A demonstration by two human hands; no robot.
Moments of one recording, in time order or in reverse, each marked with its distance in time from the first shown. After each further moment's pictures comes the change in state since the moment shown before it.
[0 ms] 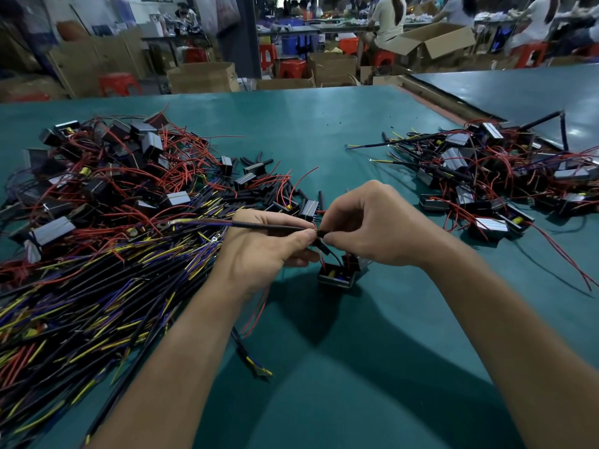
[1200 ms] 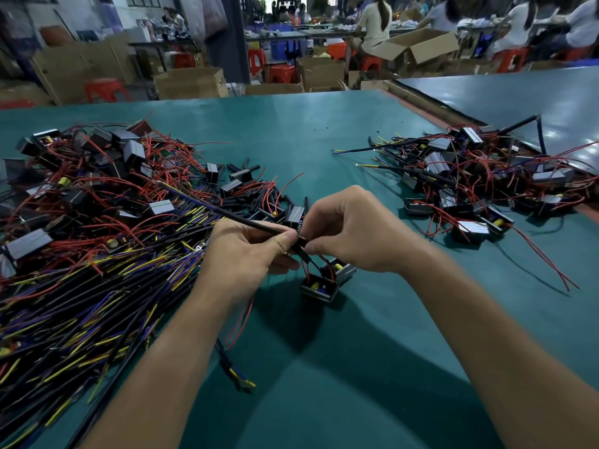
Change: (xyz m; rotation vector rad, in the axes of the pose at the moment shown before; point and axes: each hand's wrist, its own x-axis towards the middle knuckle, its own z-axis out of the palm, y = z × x) left_hand 0.003 -0.007 0.002 0.056 0.104 0.046; right_hand 0.003 0.003 0.004 0.165 -0.021 -0.006
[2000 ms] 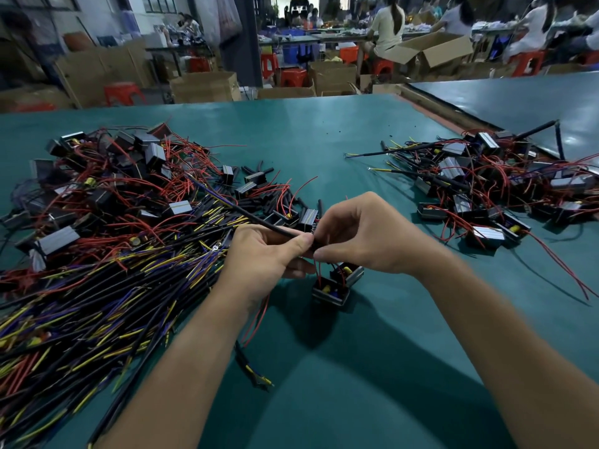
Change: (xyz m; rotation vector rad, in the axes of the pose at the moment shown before) left_hand 0.000 -0.001 0.000 -0.046 -0.014 -0.093; right_hand 0.001 0.004 0.002 0.111 -0.063 -0.011
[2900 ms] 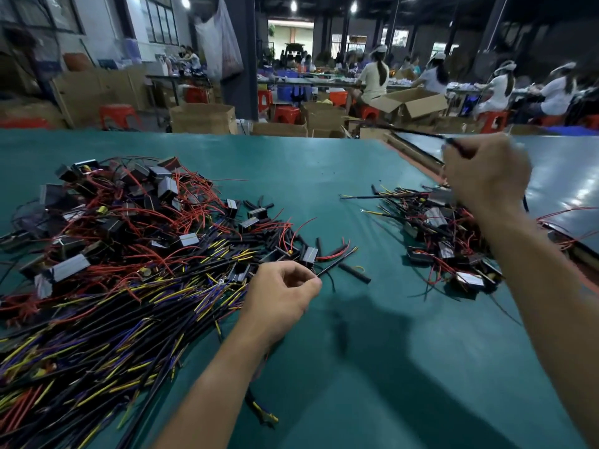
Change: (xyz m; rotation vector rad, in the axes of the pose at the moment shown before) left_hand 0.006 -0.005 0.003 0.231 0.039 0.091; right_hand 0.026 -0.008 -0.144 -0.760 1.064 0.115
